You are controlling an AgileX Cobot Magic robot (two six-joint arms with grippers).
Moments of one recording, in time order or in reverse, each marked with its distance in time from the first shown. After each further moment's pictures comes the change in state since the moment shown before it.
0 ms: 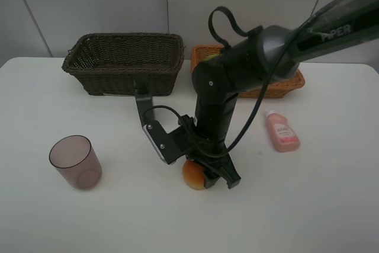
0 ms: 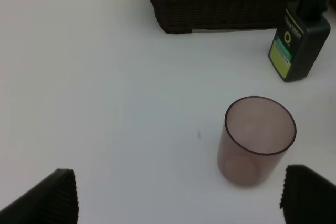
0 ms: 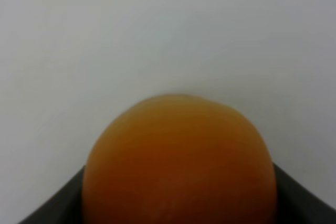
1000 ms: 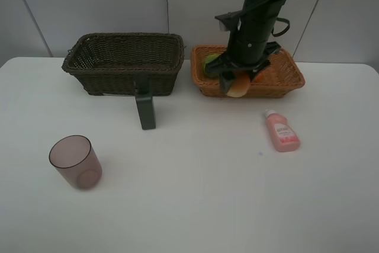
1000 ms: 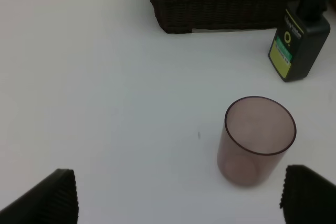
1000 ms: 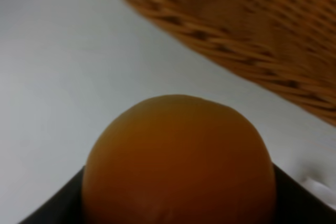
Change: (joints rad) left arm 0.000 0.000 0.000 0.000 0.000 0.000; right arm -0.351 -0.023 -0.401 -0.170 0.246 1.403
